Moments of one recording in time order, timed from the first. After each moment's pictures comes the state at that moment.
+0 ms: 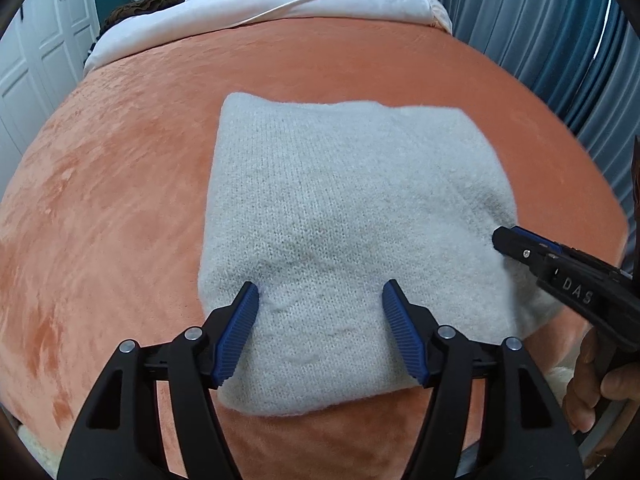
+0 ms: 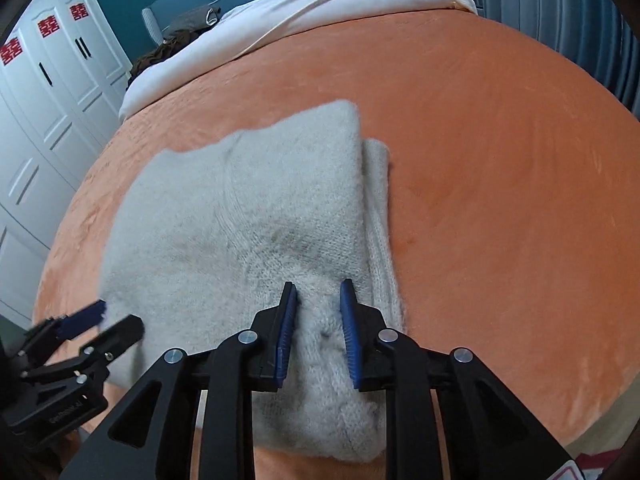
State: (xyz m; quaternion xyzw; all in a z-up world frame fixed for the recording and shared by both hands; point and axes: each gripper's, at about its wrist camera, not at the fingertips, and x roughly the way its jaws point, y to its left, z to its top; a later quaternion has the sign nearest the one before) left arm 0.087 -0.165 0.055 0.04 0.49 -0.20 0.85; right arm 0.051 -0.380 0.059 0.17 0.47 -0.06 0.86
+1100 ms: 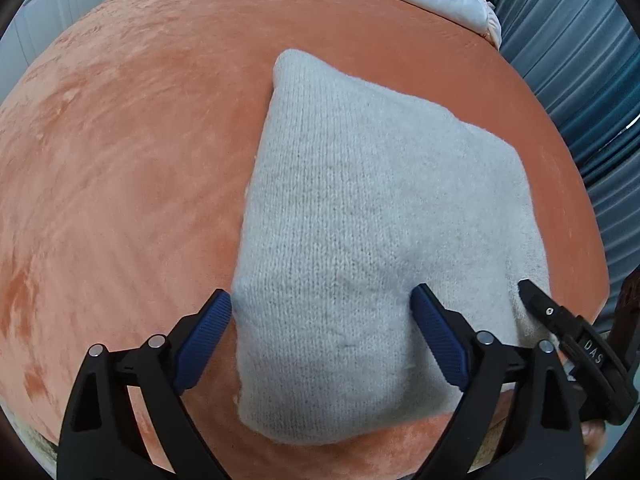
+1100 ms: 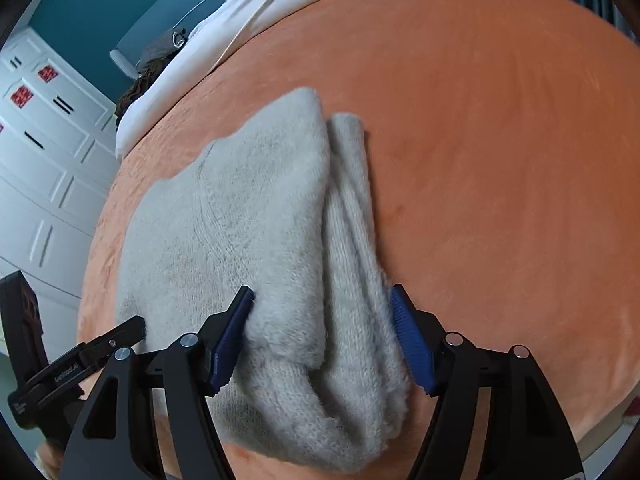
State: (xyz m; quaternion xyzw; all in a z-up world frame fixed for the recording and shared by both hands) left arm 0.133 -0.138 0.029 -0.05 0.57 -0.15 0.80; right arm 0.050 -0.397 0.029 0.30 0.48 -0.06 0.82
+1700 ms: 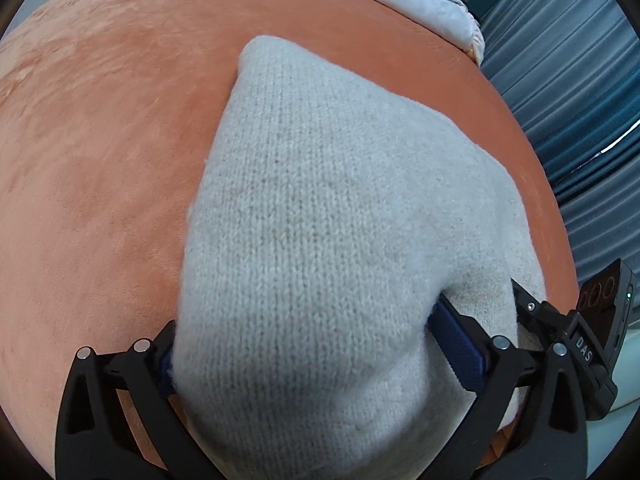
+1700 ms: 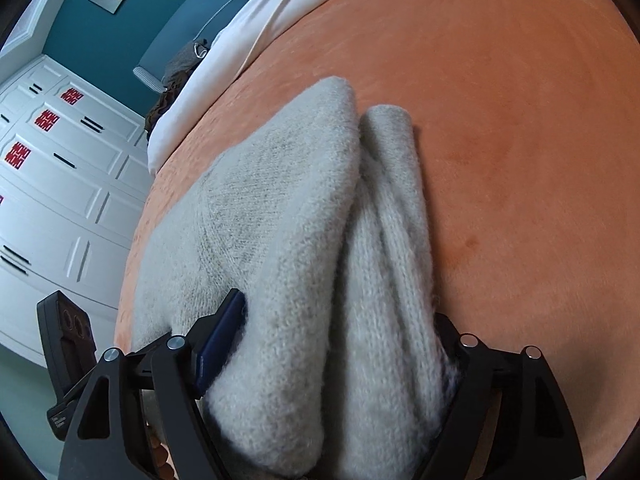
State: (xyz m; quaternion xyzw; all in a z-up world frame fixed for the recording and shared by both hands) left arm 0.159 -0.146 -0.009 -0.12 0.56 -0.20 0.80; right arm 0.096 -0.411 -0.005 0.35 0.45 0.00 0.82
